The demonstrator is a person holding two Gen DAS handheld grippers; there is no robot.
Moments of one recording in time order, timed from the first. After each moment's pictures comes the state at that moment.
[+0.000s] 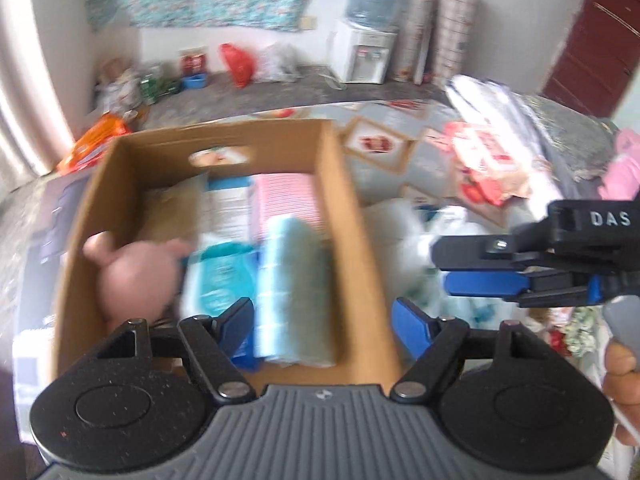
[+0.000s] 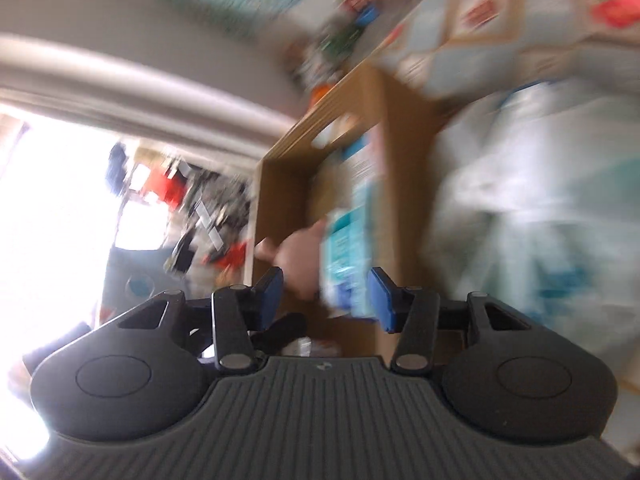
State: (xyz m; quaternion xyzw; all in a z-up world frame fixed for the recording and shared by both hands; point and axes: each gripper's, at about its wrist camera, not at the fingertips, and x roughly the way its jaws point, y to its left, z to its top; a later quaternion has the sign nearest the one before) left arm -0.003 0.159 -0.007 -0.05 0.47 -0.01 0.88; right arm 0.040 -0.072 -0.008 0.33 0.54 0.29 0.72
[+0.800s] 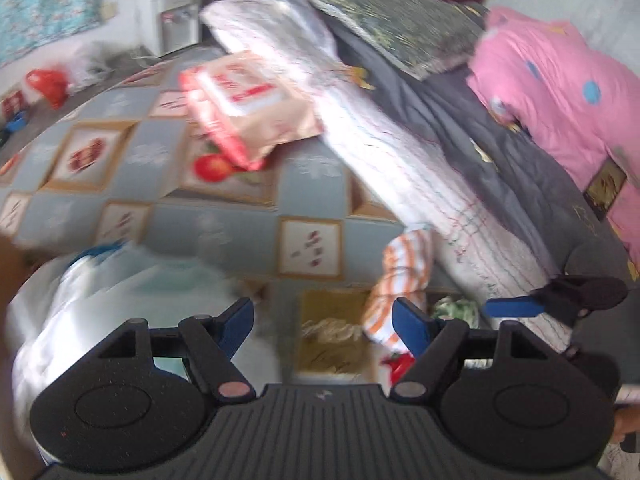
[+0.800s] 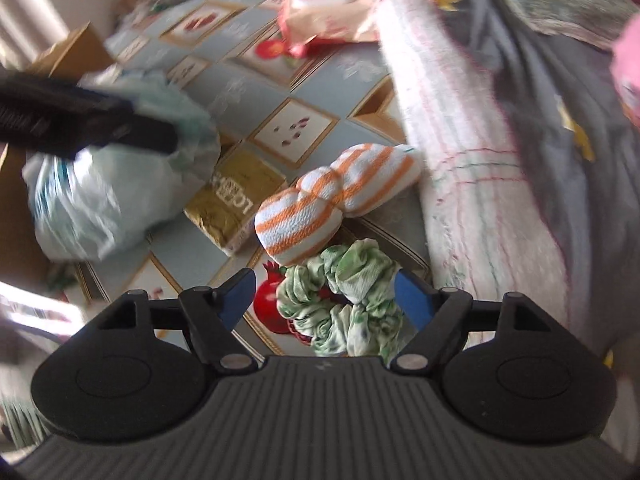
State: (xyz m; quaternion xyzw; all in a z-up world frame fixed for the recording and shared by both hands) left arm 0.111 -0.121 -0.082 0.04 0.52 -0.21 0.83; right arm 0.010 -0.275 -0.089 -0.05 0.56 0.15 0.82
